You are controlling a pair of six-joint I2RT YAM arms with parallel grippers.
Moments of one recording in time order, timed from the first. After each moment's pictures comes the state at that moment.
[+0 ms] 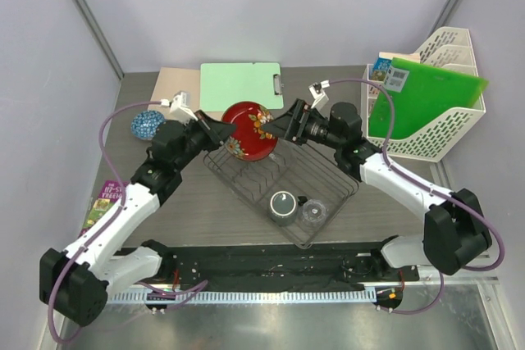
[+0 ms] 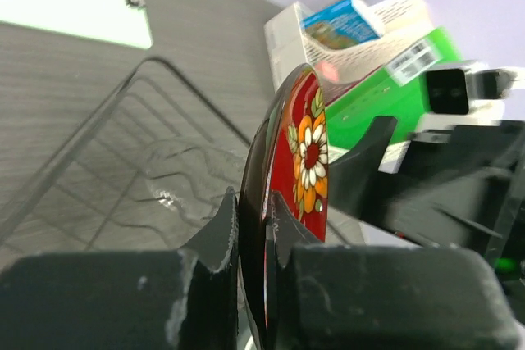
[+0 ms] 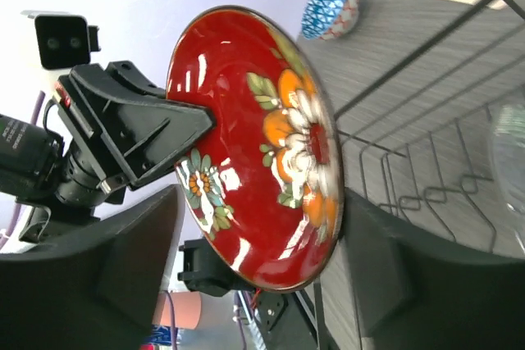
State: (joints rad) left arm -0.46 1.00 0.78 0.09 0.09 -0.79; right arm 0.52 1.35 0.89 0.39 -0.53 0.95
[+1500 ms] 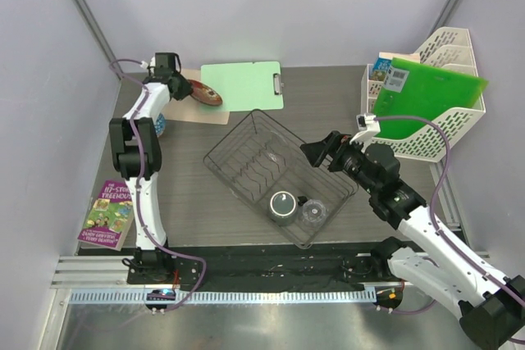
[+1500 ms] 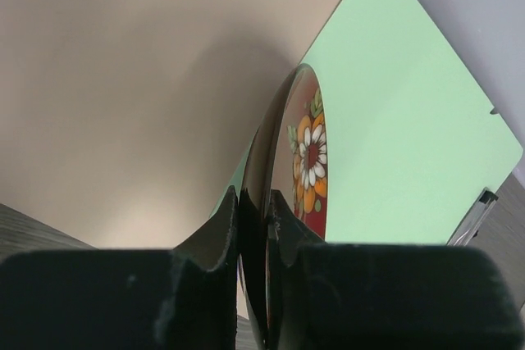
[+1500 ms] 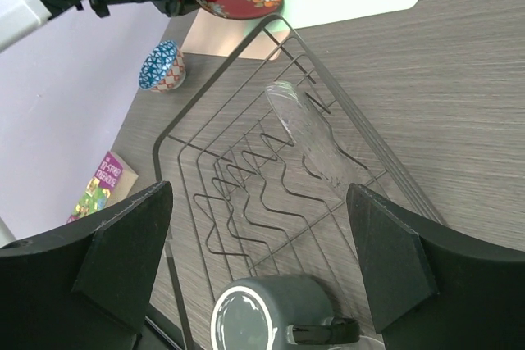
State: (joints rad) left arm 0.00 2.26 1.91 -0.39 -0.01 -0.77; right arm 0.53 0.77 0.61 0.01 -0.03 0.62
